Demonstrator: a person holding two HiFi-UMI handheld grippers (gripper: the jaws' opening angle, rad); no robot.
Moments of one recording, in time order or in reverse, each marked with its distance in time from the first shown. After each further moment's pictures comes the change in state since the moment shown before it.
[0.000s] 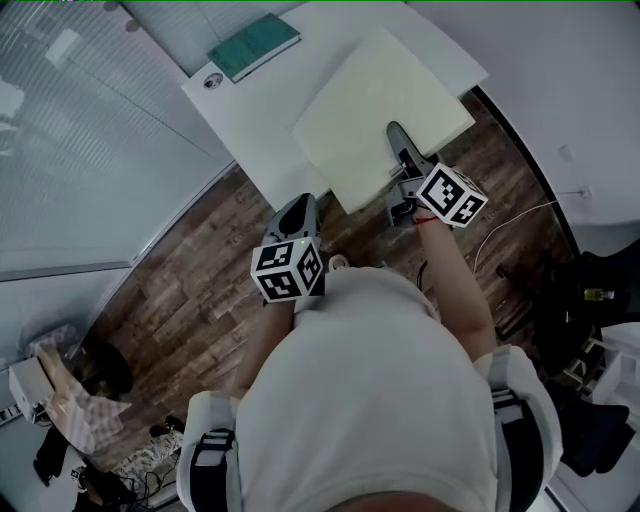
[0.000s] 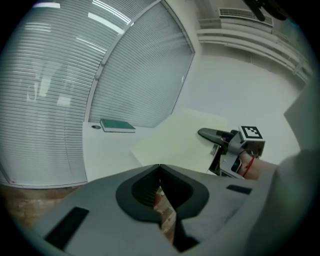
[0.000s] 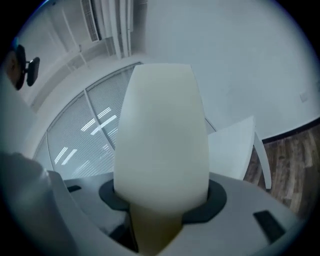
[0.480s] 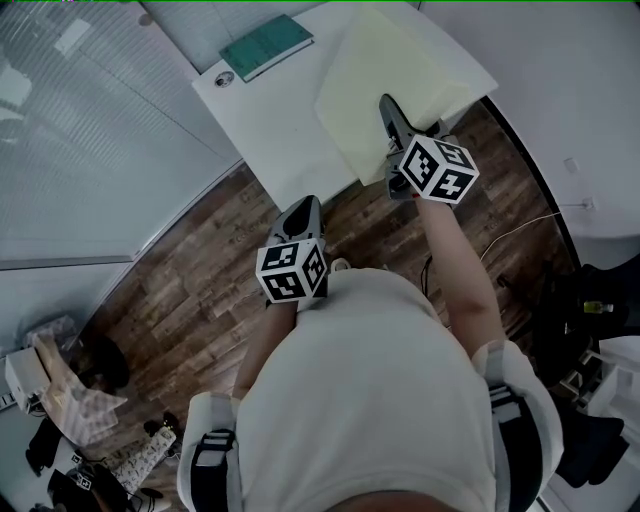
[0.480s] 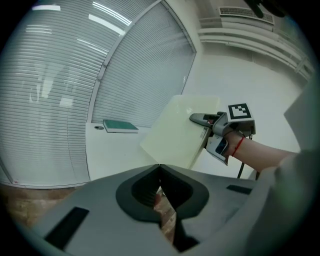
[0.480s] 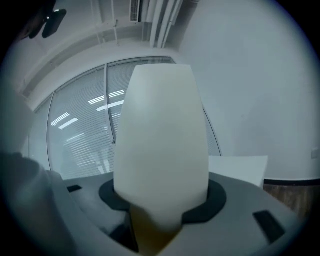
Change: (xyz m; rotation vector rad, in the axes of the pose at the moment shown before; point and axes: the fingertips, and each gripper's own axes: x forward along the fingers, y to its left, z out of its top) left arm 0.002 0.013 0.002 -0.003 0.000 0.026; right arm 0.062 0.036 0.032 -0.369 -0.011 -0.057
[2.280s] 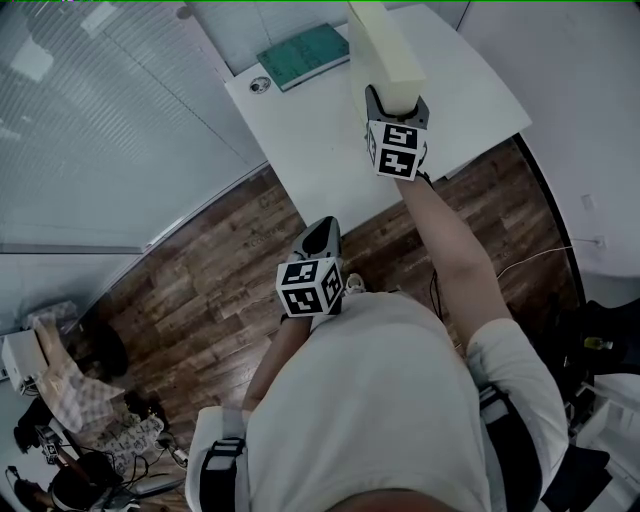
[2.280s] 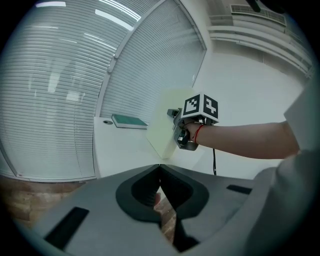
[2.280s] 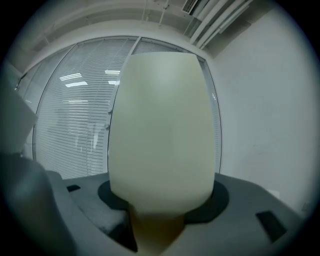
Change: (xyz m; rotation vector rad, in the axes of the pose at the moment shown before) left arm 0.014 0.048 -0.003 -0.059 0.042 0.046; right arm 0.153 0.045 -0.035 -0.400 -0.001 -0.119
